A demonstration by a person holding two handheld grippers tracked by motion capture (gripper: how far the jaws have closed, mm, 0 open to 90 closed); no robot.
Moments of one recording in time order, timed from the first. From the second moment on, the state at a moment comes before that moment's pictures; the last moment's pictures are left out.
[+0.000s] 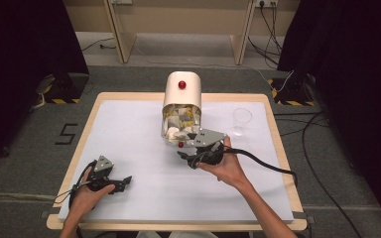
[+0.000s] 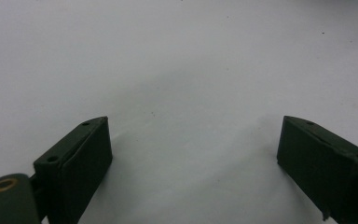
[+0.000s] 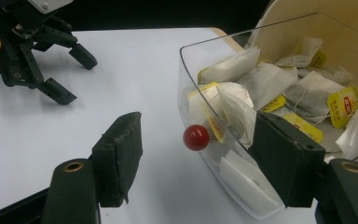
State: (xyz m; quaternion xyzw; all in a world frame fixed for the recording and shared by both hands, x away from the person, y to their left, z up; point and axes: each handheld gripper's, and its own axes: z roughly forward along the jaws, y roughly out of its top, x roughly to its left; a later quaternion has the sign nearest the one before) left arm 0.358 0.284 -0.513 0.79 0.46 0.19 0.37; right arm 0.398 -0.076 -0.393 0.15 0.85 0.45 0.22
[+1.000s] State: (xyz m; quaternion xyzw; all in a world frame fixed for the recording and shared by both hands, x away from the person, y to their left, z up) left arm 0.358 0.284 -0.513 0.79 0.46 0.19 0.37; right arm 0.427 -0.076 -0.373 0.18 0.83 0.48 0.22
